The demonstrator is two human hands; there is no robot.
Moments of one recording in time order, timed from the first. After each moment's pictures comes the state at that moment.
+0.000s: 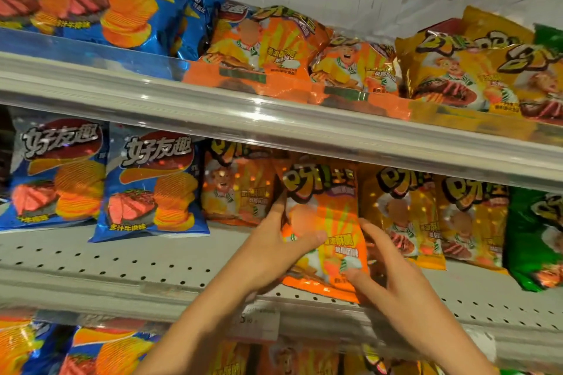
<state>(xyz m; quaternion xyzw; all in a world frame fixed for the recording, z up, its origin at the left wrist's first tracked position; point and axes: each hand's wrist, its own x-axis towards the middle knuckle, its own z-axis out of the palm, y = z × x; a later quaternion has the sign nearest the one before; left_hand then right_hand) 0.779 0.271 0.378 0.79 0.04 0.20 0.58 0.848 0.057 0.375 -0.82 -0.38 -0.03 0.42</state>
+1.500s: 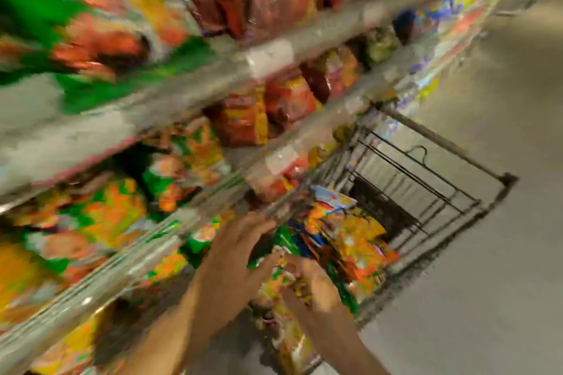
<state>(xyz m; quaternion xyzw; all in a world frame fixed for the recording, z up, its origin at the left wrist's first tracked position) 0.920 -0.315 0.157 0.90 -0.29 -0.02 0.34 0.829 -0.468 0.117 -0.84 0.12 0.00 0.53</state>
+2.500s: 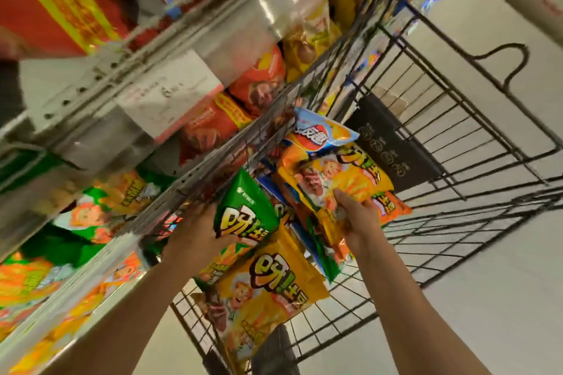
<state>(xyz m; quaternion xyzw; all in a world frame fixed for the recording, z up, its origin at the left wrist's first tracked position) 1.027 -0.397 -0.119 0.95 -0.11 -0.27 0.13 0.961 -0.695 -0.124 -0.37 0.56 0.02 0.74</state>
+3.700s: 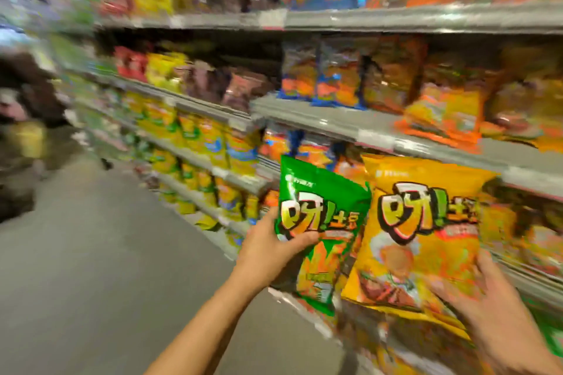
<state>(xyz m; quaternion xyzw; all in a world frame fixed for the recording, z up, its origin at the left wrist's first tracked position) 0.394 0.072 0.262 0.74 0.39 0.37 0.41 0.638 -0.124 0.249 -0.62 -0.34 0.27 0.66</state>
